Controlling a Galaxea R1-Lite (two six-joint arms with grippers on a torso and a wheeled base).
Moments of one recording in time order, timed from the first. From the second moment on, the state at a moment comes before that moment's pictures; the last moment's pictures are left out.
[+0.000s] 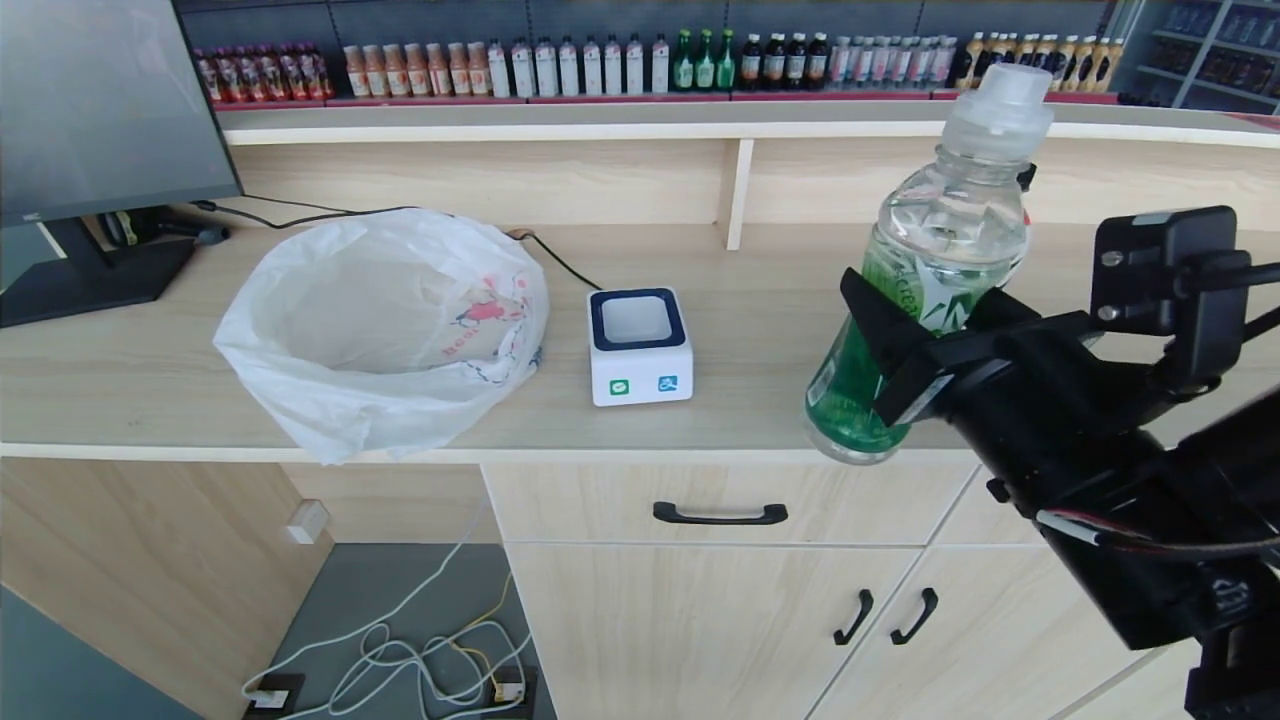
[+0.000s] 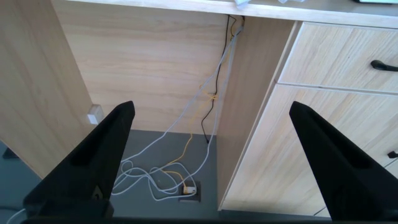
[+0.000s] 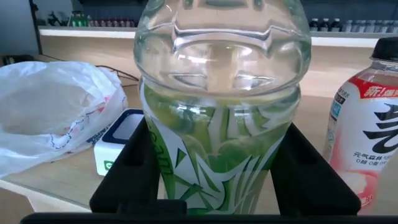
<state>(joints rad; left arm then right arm) 0.00 0.00 0.00 0.00 0.00 0.00 0.73 1.63 -0.54 -1.54 -0.35 -0.21</state>
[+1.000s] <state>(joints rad) 0.00 0.00 0.00 0.00 0.00 0.00 0.67 1.44 -0.37 -1.54 0.36 0.42</state>
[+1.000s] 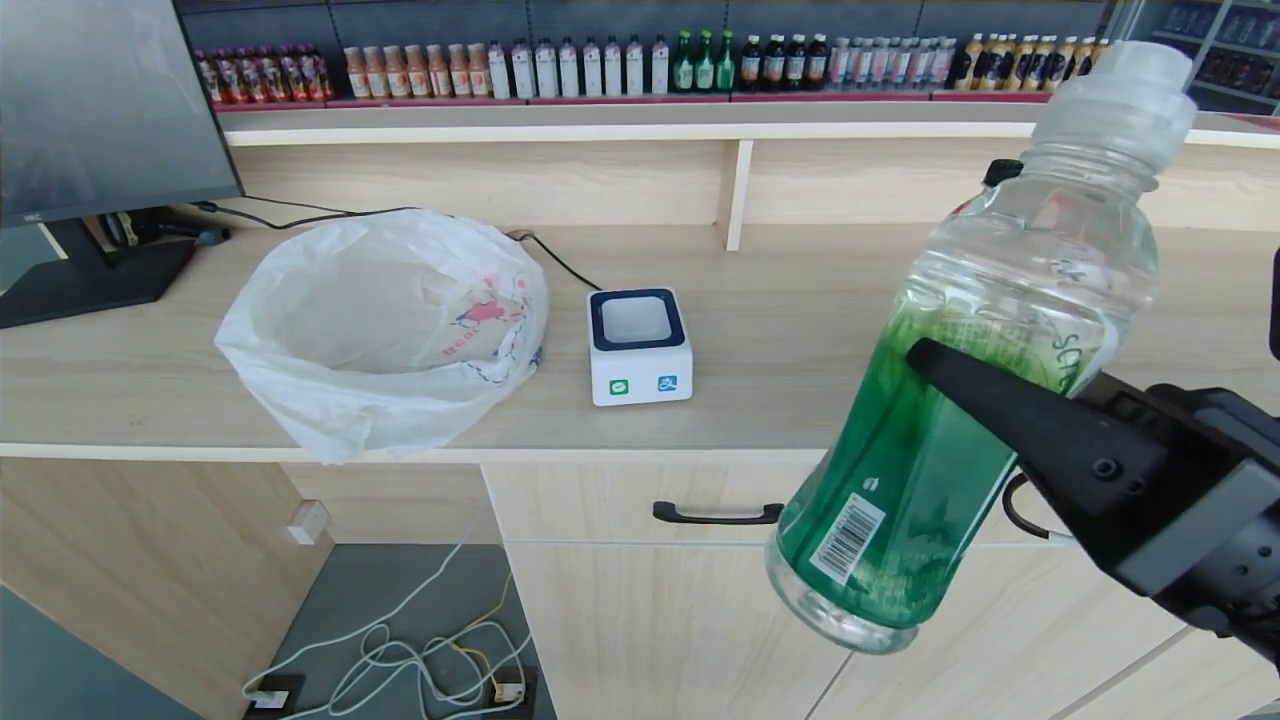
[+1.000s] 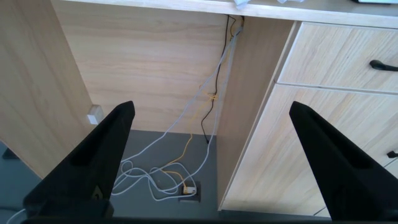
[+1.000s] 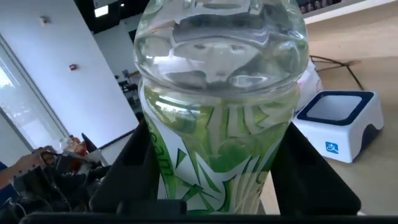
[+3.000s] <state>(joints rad) 0.00 0.00 0.00 0.00 0.00 0.00 0.79 1.48 -0.50 -1.57 0.40 0.77</state>
